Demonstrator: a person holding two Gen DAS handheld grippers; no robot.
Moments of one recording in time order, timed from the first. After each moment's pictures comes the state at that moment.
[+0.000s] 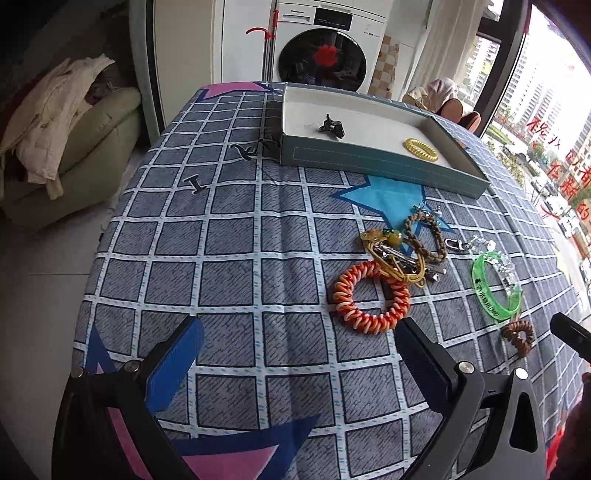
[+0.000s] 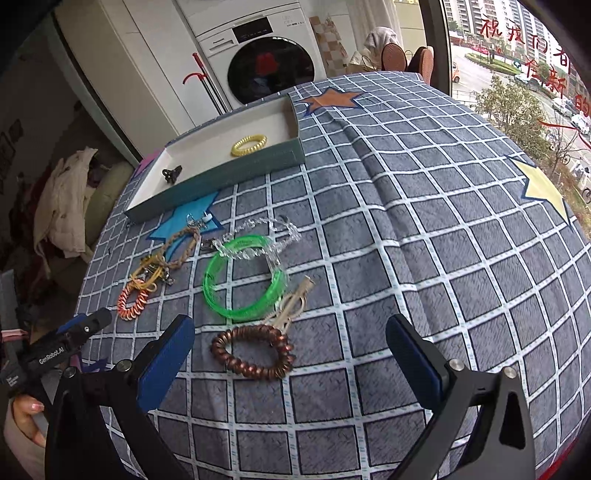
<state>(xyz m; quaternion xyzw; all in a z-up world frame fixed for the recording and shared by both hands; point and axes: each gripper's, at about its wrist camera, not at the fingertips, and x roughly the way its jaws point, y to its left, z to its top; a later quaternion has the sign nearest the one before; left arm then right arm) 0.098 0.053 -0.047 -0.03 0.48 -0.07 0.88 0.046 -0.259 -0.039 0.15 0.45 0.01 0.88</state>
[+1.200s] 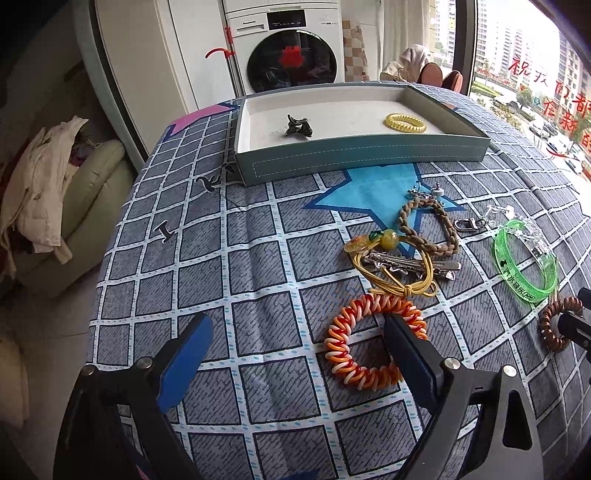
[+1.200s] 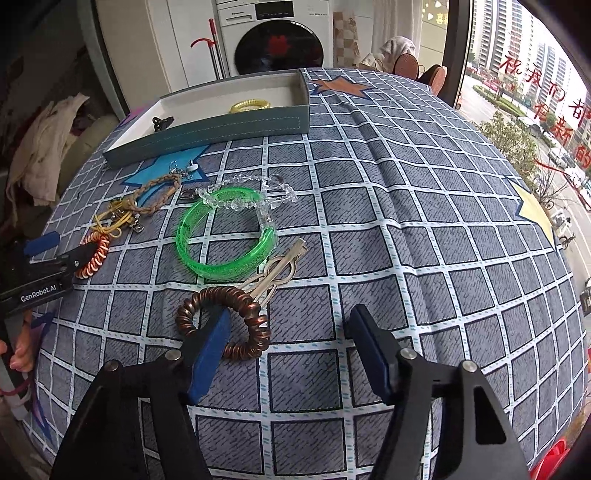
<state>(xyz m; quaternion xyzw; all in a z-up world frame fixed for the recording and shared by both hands) 0.117 0.013 -0.061 0.09 0.45 -0.08 0.88 0.046 -0.225 -0.059 0.03 0.48 -0.01 0.88</state>
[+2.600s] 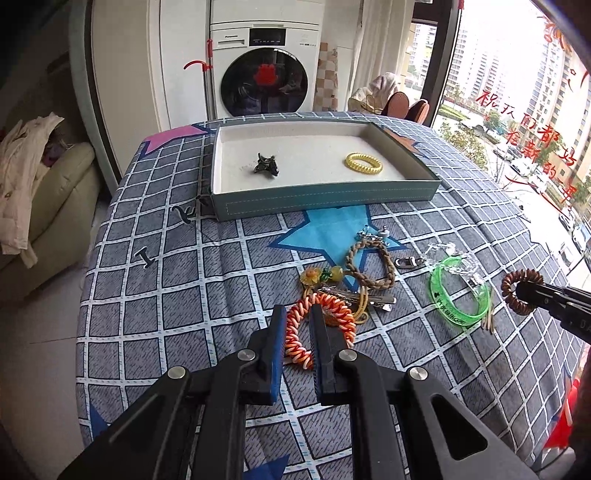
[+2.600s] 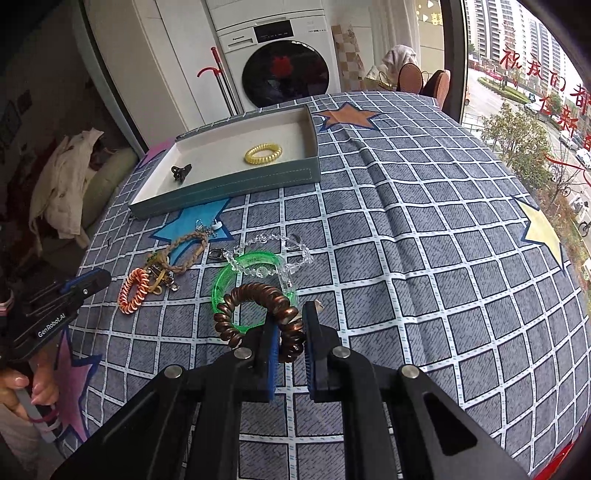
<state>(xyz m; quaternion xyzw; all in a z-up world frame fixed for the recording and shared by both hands) 0.115 0.023 -0.022 0.03 0.44 -0.15 0.89 0.063 -0.239 -0.019 0.10 0.45 0.02 0.89</state>
